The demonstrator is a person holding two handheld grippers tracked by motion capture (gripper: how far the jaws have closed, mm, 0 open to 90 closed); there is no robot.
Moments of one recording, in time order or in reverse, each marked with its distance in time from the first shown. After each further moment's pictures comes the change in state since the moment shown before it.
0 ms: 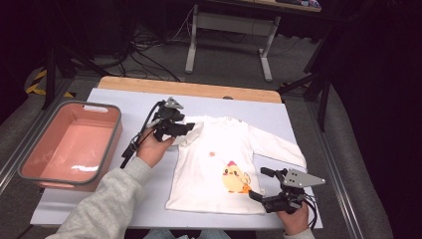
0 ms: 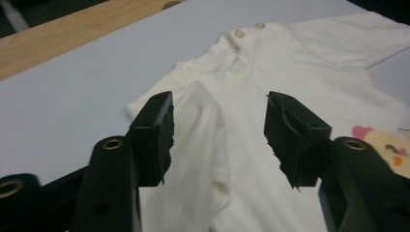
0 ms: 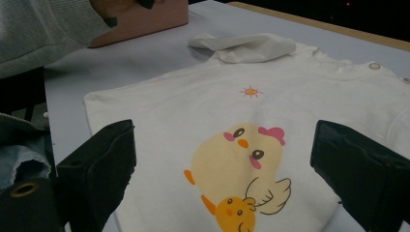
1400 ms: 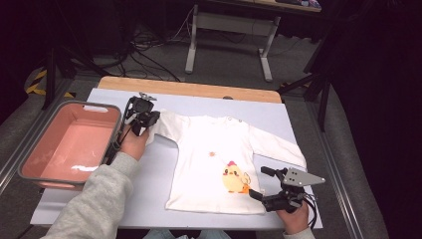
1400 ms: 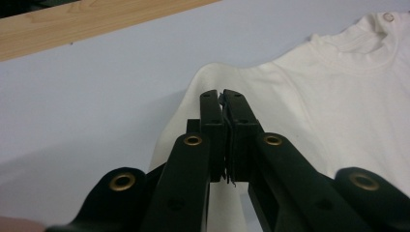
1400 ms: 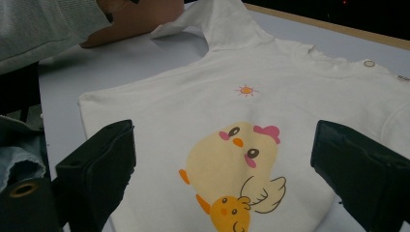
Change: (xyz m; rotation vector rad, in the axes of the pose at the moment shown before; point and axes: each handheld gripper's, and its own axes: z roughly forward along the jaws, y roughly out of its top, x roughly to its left) left arm 0.048 -0.016 -0.020 0.057 0.273 -0.171; right arm -0.003 0.000 0.001 0.004 -0.010 0.007
